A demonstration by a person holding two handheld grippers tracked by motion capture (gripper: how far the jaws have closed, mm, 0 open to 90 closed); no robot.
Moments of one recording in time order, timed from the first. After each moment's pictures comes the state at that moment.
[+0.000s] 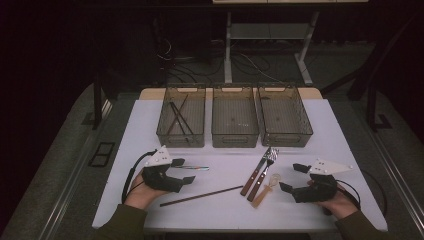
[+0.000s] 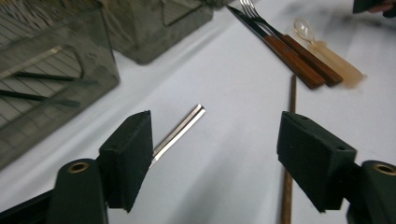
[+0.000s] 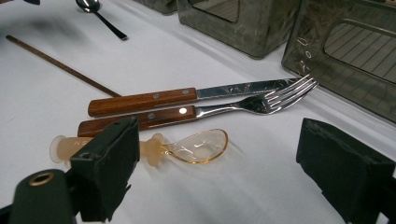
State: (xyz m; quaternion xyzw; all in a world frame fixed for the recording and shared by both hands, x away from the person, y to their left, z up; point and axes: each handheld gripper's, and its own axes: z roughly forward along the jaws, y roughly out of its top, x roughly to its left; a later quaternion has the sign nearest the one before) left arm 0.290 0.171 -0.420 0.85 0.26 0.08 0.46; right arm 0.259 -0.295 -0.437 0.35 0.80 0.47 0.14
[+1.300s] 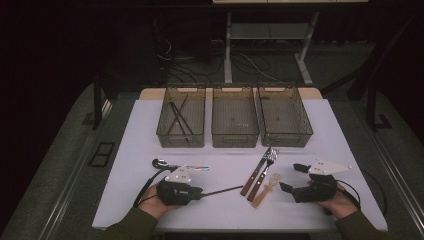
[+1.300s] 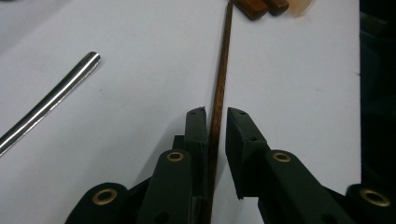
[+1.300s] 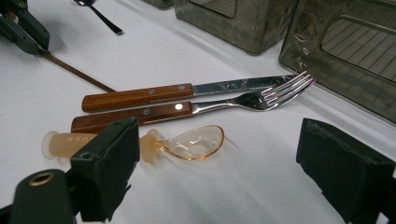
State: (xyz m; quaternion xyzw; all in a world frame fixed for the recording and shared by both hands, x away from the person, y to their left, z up) left arm 0.271 0.135 -0.446 0.90 0.19 0.01 0.39; right arm 0.259 -0.295 -0.438 0.35 0.80 0.46 0.15
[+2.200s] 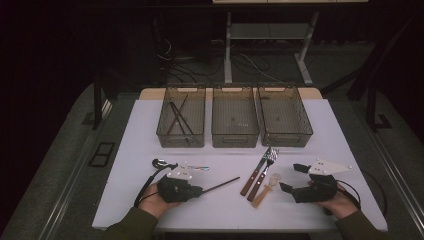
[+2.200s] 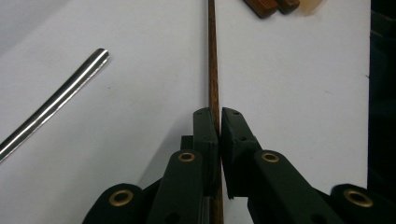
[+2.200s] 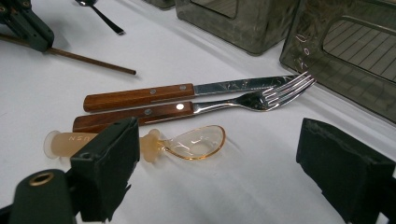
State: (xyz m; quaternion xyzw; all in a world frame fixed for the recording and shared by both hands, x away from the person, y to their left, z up) left arm 0.277 0.135 -0.441 0.90 0.22 0.01 0.38; right arm 0.259 -0.295 -0.438 0.35 0.81 0.46 0.15
